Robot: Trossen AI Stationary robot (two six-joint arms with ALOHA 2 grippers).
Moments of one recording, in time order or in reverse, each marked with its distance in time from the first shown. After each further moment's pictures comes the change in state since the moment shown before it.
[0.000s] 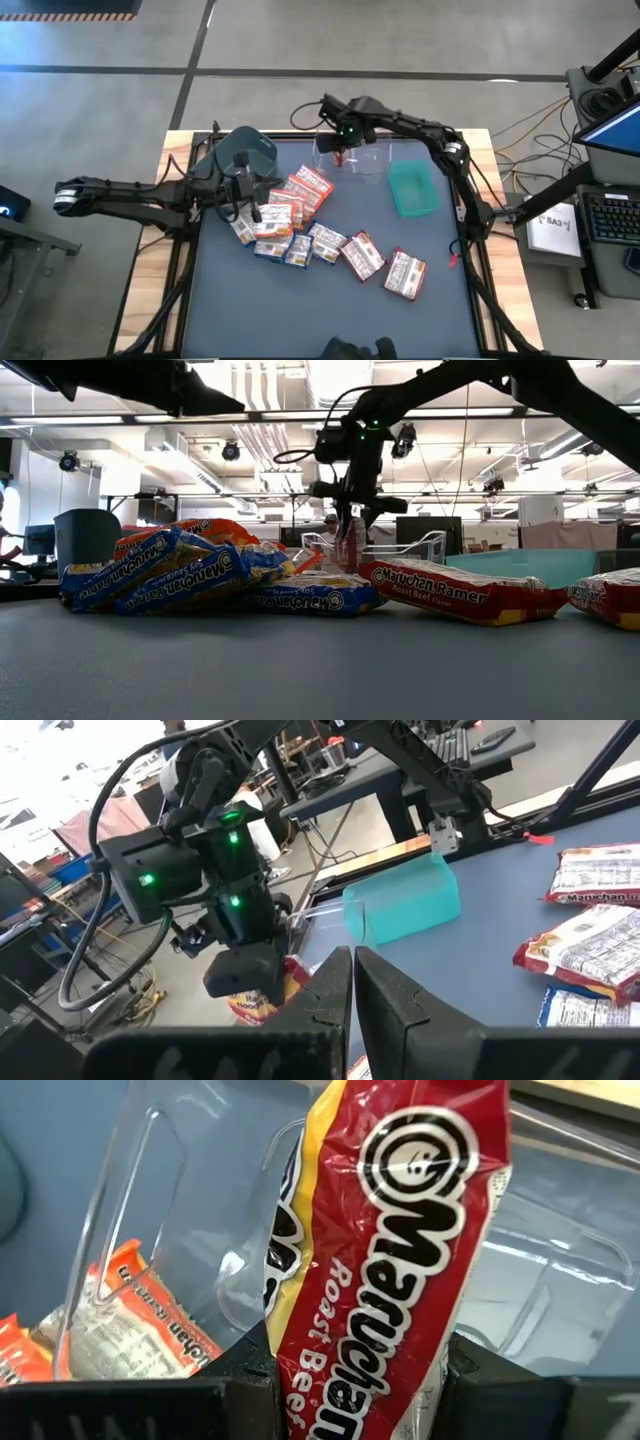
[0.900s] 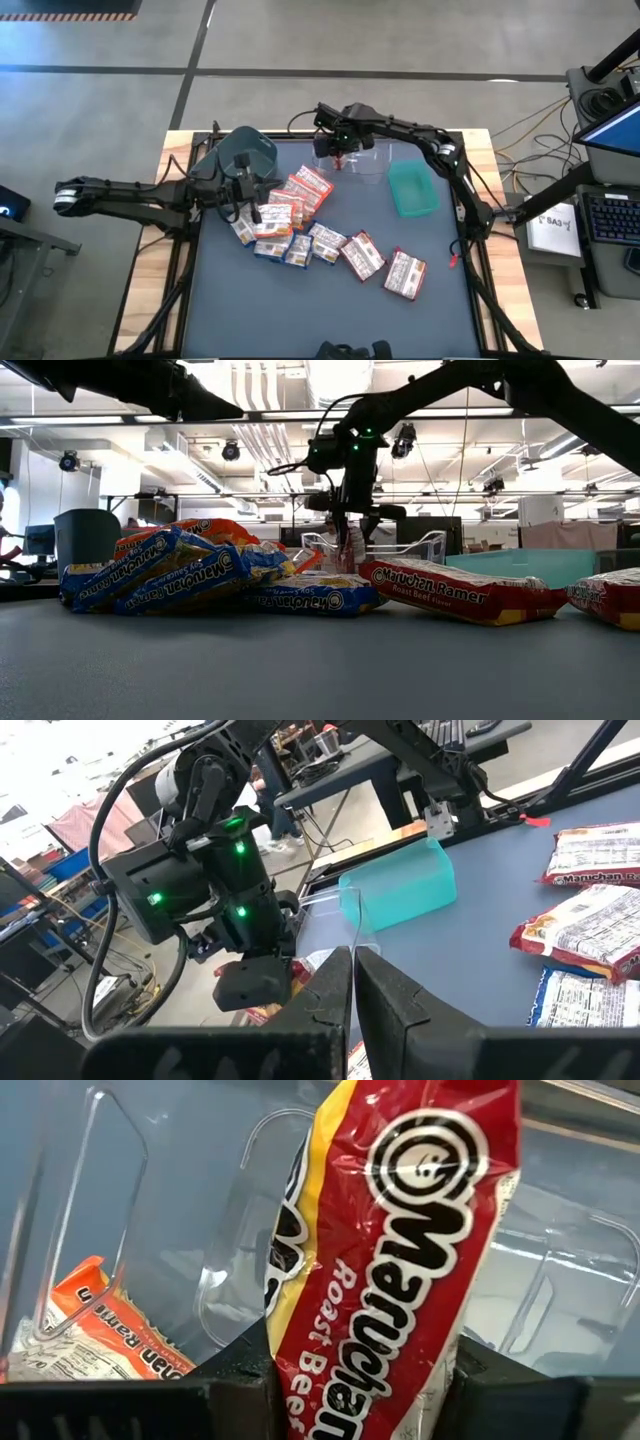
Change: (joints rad) left arm 0.000 0.000 0.000 -0.032 -0.001 0.013; right arm 0.028 0.046 0.000 0.007 0.066 0.069
